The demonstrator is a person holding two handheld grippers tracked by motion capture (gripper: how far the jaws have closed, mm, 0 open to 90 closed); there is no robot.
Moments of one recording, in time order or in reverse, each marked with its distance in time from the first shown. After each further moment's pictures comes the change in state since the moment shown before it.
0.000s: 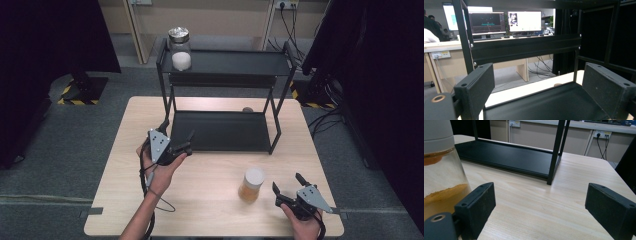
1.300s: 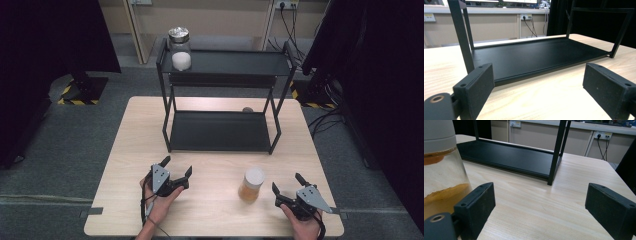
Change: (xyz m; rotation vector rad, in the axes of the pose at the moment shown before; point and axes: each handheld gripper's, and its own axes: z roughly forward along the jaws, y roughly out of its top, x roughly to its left) left arm 0.000 -0.090 -0.041 0.159 -0.045 -0.081; right arm 0.000 -0.001 0.000 -0.003 0.004 -0.009
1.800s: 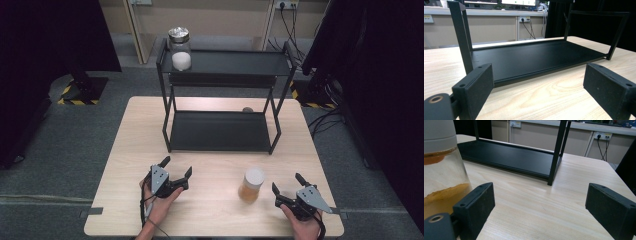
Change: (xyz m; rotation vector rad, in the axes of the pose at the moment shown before) left arm 0.003 -0.002 -0.001 -0.009 -0.015 -0.007; right arm 0.000 0.000 0.000 0.000 0.000 -0.004
